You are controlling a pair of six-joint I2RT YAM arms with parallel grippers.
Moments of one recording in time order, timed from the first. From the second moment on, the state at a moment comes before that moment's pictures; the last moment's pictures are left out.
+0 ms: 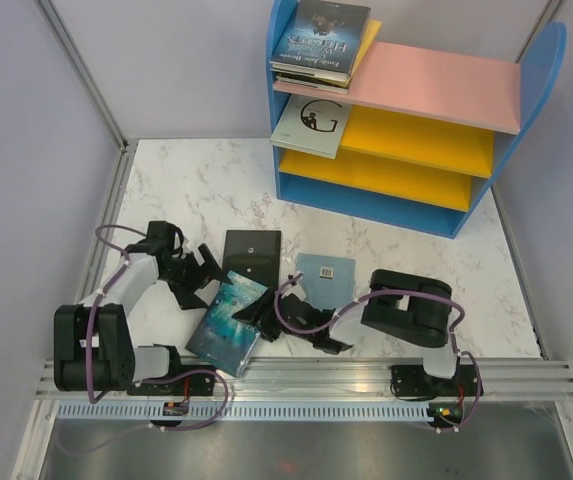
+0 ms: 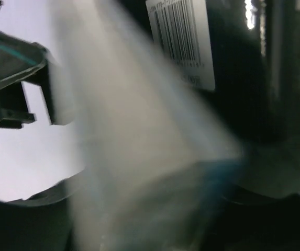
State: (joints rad) left arm 0.01 1.31 0.68 -0.70 0.46 -0.59; right arm 1.25 1.99 0.69 0.87 0.17 1.67
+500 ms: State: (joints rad) left arm 0.00 1.16 1.04 -0.85 0.49 -0.58; right arm 1.22 1.21 0.66 0.09 0.31 1.39
